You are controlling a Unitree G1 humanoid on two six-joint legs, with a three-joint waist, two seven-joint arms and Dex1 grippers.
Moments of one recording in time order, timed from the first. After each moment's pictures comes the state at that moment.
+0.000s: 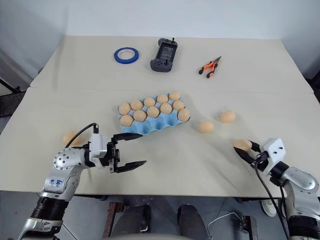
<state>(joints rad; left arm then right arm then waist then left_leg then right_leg) -0.18 0.48 -0.01 -0.03 -0.40 -0.10 -1.08 -0.03 -0.65 -0.29 0.27 0.36 -0.13 0.97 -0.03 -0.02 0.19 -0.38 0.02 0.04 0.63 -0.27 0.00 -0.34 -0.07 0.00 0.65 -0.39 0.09</state>
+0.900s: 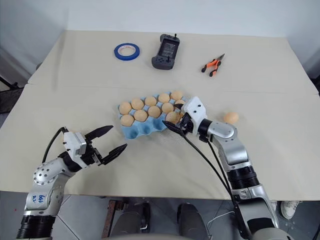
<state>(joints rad) -0.02 0.47 0.16 -0.11 -0.40 -0.04 -0.80 -0.55 -0.37 0.13 0.11 0.20 0.22 0.76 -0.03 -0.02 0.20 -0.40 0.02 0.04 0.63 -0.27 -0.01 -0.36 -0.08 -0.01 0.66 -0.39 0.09</state>
